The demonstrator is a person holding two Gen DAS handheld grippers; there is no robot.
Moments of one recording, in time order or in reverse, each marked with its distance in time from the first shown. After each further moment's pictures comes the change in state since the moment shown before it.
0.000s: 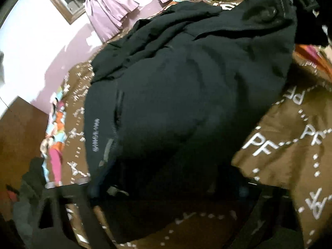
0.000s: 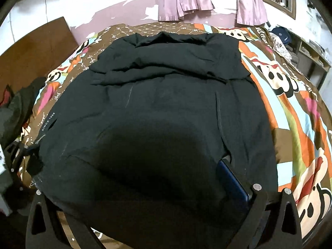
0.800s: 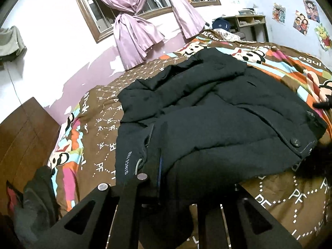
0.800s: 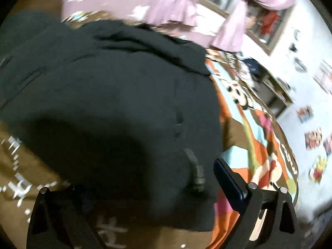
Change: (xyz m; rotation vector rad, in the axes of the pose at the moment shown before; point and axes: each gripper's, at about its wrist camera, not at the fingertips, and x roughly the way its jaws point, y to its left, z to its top) left arm -0.060 0.061 0.057 -0.170 -0.230 0.010; right arm 0.011 -0.004 -0.085 -0.156 -0.099 -0.415
